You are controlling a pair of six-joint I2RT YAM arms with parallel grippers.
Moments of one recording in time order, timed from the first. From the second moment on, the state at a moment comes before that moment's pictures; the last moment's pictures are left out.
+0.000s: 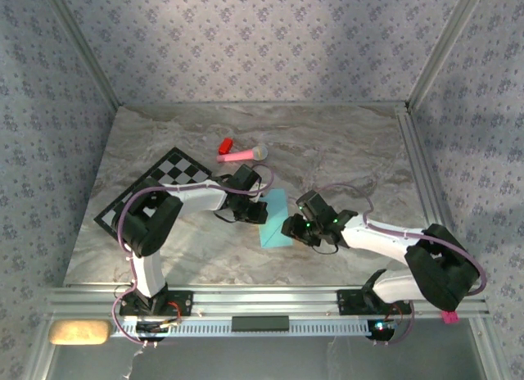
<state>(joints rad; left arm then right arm) -0.74 1.83 1.03 -0.37 0.40 -0.44 0.75 1.32 0.56 -0.23 -0.18 1.04</state>
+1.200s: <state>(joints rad) -0.74 1.83 1.02 -0.35 0.40 -0.44 0.76 1.42 0.58 -0.16 -0.24 1.06</state>
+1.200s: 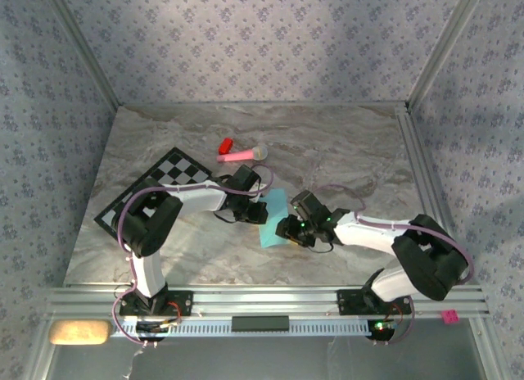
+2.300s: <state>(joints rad) -0.74 1.83 1.02 -0.35 0.40 -0.45 0.62 1.51 0.57 0.08 -0.35 1.04</state>
